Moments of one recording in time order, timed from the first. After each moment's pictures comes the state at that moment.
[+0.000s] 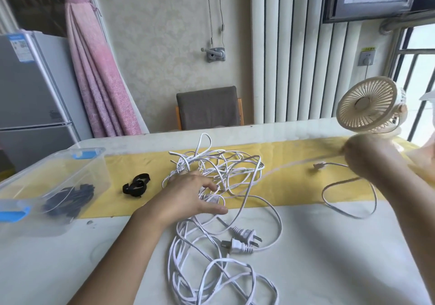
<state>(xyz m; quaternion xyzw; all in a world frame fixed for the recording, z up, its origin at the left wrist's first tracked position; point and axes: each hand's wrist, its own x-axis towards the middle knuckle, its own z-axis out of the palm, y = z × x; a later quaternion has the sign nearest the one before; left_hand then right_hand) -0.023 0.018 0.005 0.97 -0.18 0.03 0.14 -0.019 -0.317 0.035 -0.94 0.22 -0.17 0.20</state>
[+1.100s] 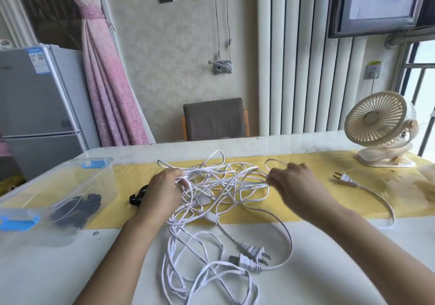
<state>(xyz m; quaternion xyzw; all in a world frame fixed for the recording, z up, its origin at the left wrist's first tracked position) 0.000 0.055 0.003 0.94 -0.06 0.25 0.24 -0.006 -0.219 -0.009 -0.93 -0.19 -0.31 0.05</state>
